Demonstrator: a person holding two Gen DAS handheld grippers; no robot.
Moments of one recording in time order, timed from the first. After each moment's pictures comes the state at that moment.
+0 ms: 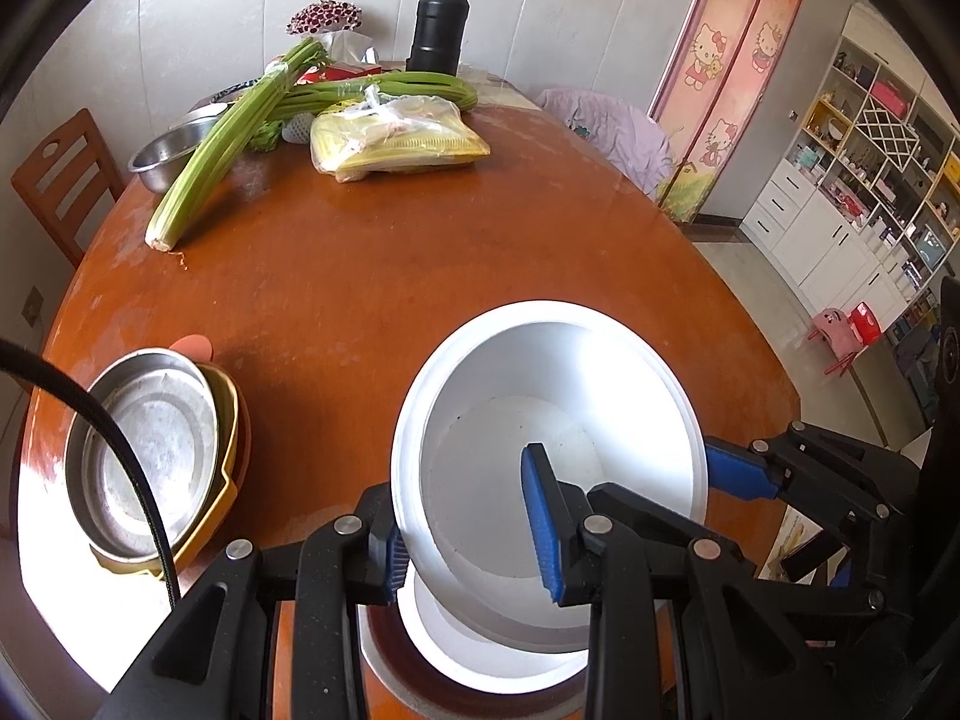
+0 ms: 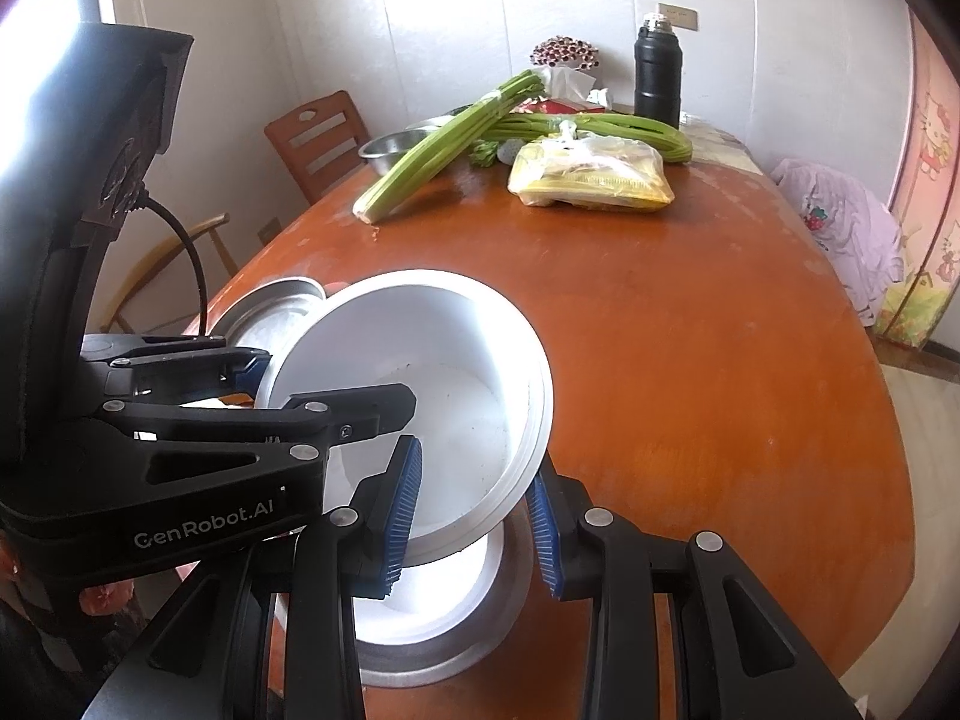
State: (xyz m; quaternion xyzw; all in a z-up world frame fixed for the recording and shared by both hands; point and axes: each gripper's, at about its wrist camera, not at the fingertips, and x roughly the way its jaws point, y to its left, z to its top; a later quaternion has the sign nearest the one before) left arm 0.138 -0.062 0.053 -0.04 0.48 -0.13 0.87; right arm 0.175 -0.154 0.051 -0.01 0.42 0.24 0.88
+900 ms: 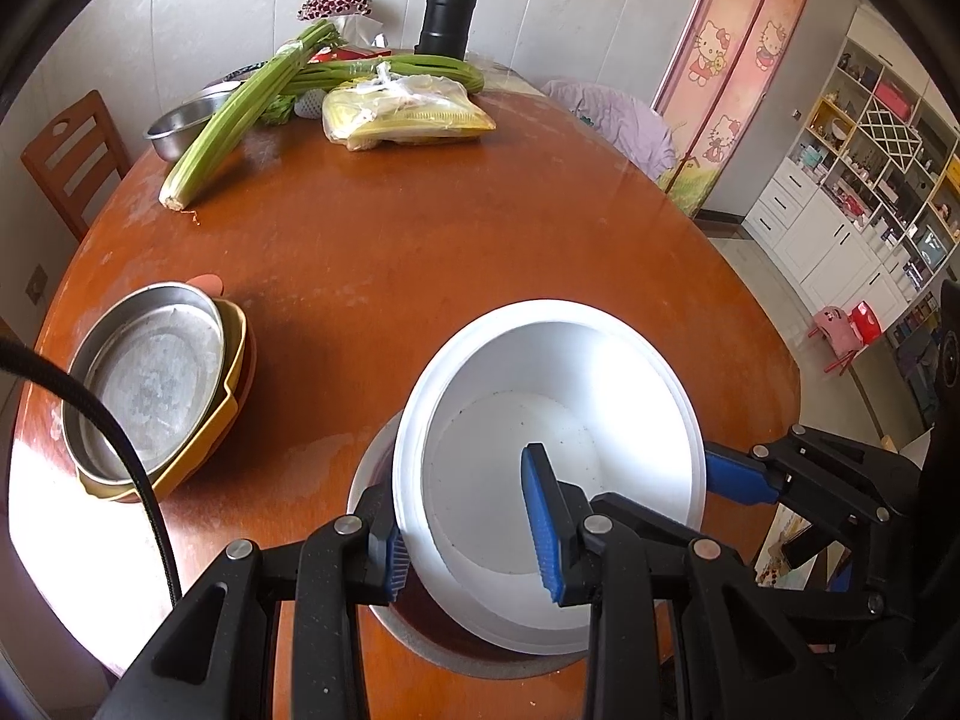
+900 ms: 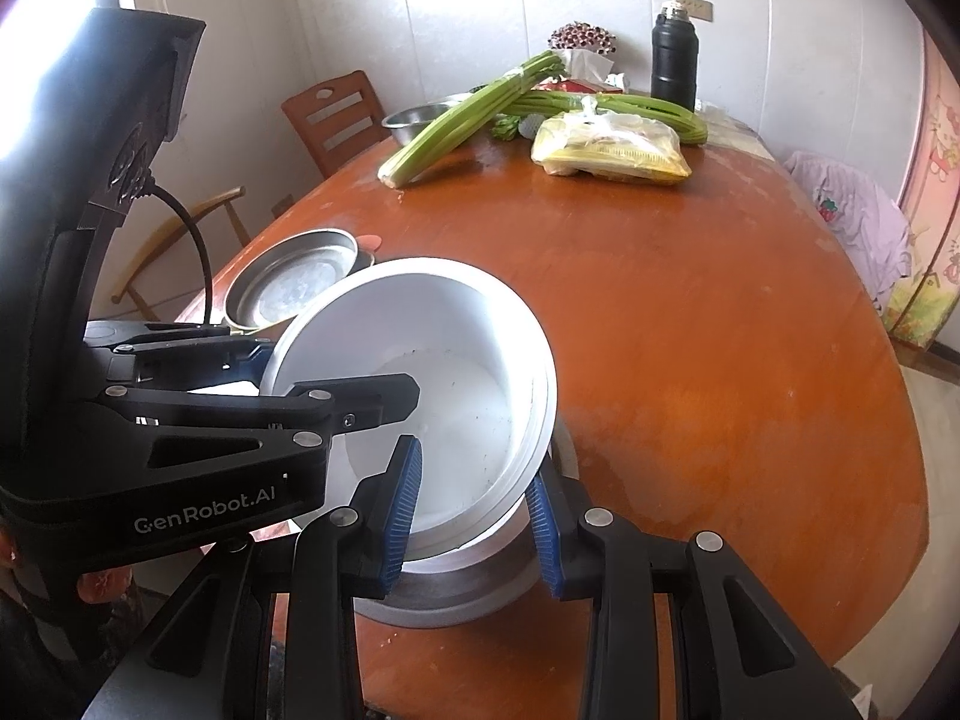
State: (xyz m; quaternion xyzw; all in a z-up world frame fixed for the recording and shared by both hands) left arm 0.107 -0.054 0.036 -0.04 0.49 -0.12 0.86; right arm 0.148 -0.143 0.035 -0.02 0.43 0.25 0.87
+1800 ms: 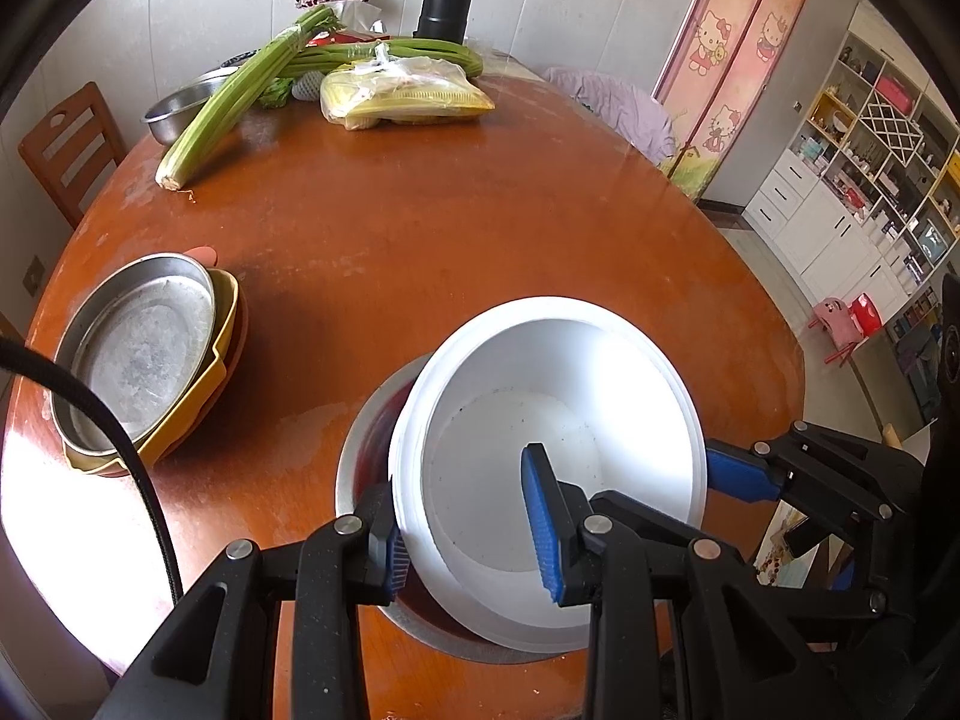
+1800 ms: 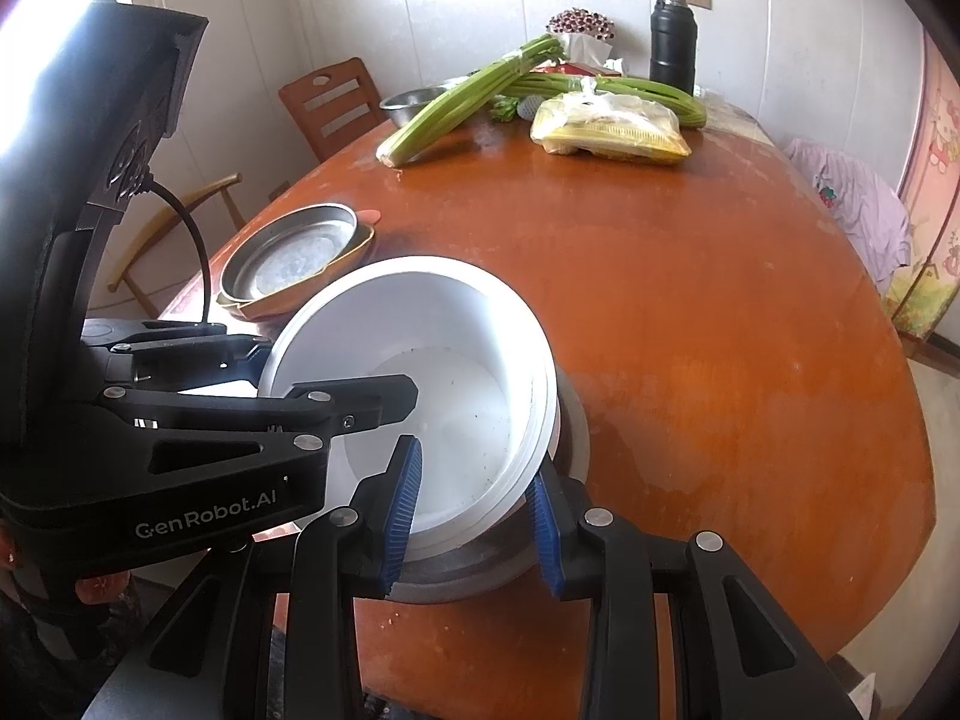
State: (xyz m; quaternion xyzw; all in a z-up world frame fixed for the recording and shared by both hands) left arm 0.098 -0.056 0.021 -0.04 0.50 -0.12 0.86; right arm 0.136 -0.140 0.023 -0.02 0.44 0.24 0.86
